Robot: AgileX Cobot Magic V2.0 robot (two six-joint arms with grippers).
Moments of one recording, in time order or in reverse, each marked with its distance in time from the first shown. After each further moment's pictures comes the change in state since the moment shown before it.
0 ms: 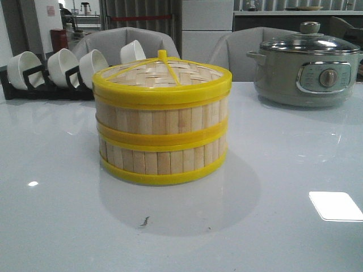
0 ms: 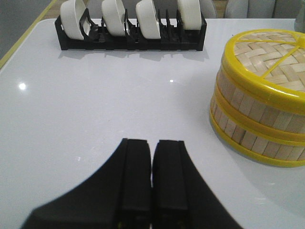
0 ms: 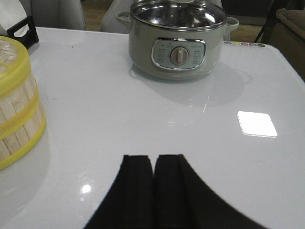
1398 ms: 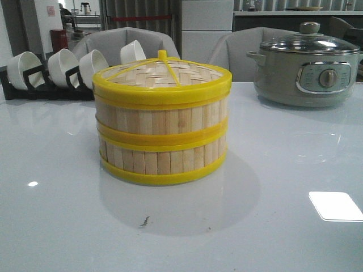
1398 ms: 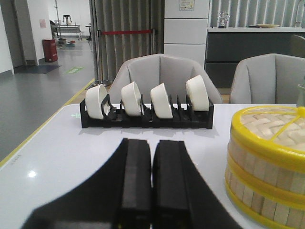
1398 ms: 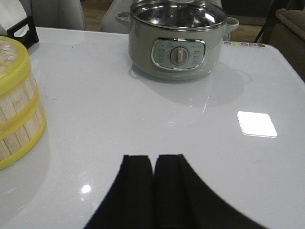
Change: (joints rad) left arm 0.079 -0.301 0.307 0.013 -0.384 0.000; right arm 0.000 0.000 0.000 0.000 0.000 0.000
